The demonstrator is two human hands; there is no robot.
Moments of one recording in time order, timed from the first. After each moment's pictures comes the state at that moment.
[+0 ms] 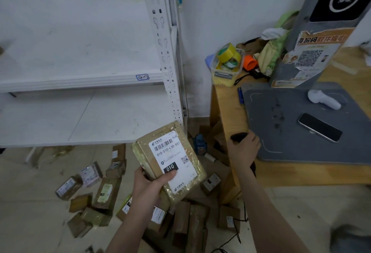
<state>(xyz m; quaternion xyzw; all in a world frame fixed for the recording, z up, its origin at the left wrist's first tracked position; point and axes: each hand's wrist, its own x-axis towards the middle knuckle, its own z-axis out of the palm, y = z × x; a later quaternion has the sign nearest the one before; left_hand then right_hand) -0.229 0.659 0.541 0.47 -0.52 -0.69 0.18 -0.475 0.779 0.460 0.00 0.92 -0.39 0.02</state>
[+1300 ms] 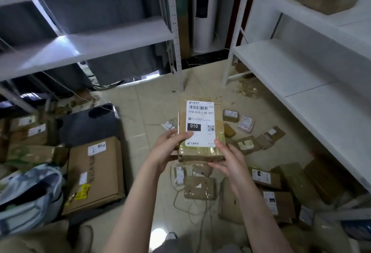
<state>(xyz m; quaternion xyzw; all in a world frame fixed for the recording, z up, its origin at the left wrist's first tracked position) 0.383 0.659 0.562 0.63 -0.25 -0.59 0.44 0.189 0.648 0.554 -0.38 0.52 -0.36 0.68</state>
